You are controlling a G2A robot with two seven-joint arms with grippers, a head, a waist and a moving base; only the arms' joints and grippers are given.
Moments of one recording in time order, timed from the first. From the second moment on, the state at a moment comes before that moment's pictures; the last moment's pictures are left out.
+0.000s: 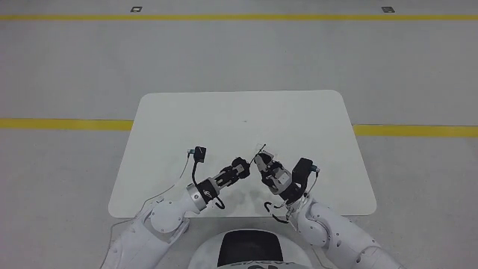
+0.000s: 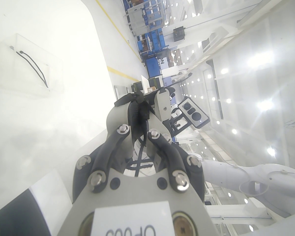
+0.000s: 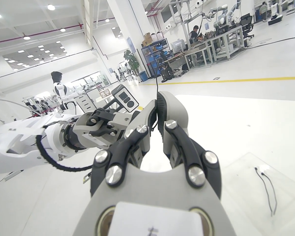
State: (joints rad) left arm 1.62 -1.09 -1.02 -1.67 -0.09 -0.34 -0.34; right arm -1.51 -1.09 0.75 -1.48 -0.88 -0.34 -0.66
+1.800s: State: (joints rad) left arm 1.62 -1.09 -1.02 -1.67 -0.09 -0.34 -0.34; right arm -1.48 -1.05 0.65 -1.46 -0.76 -0.34 -0.68
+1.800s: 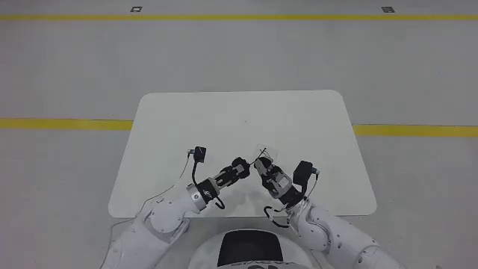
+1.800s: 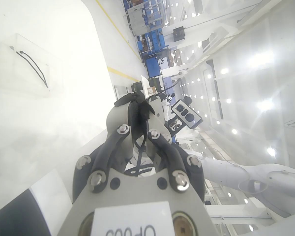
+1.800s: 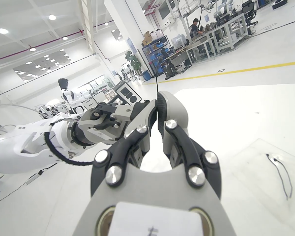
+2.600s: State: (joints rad) left arm 1.62 -1.09 -1.02 -1.67 -0.09 -0.34 -0.34; right arm -1.44 -1.04 0.59 -1.44 -0.72 -0.34 -0.69
